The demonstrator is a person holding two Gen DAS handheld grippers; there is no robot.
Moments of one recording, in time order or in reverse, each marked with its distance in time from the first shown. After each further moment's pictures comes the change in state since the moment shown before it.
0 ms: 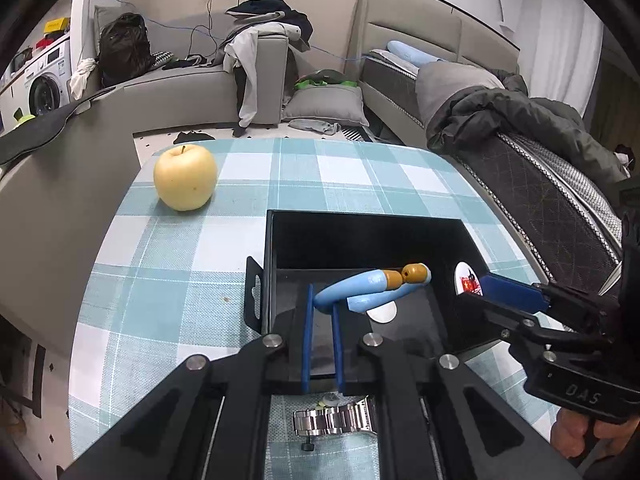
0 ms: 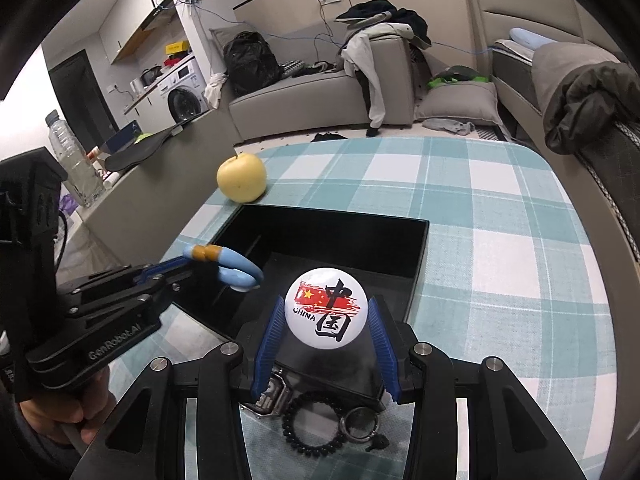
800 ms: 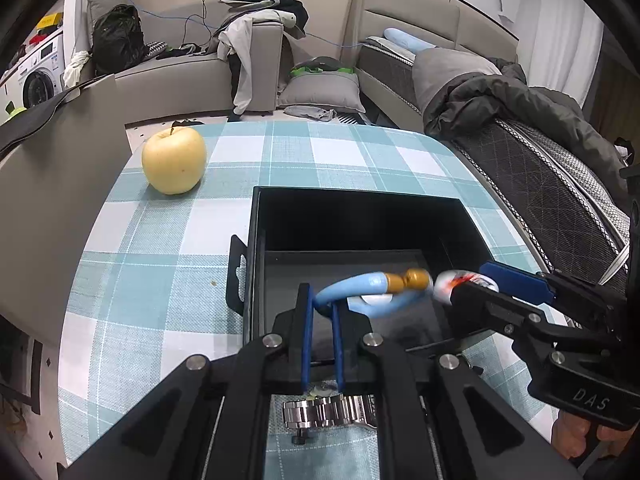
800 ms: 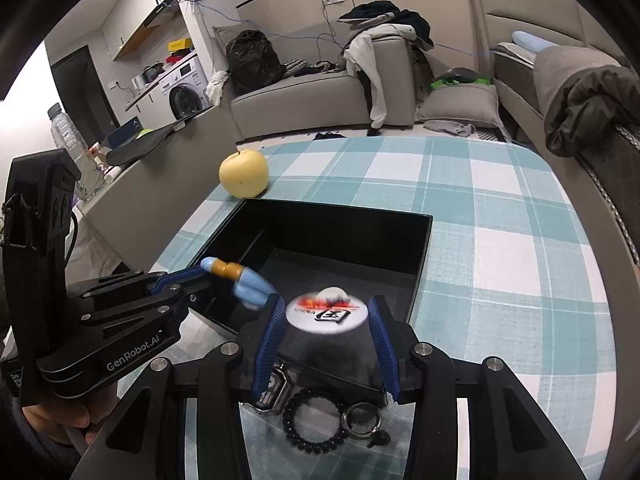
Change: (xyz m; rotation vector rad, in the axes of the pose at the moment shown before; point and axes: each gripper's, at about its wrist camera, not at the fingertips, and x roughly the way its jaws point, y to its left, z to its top) left arm 0.008 -0.005 -0.007 -0.002 0.046 -0.012; right arm 0.002 0.002 -0.004 -0.014 -0.002 -0.013
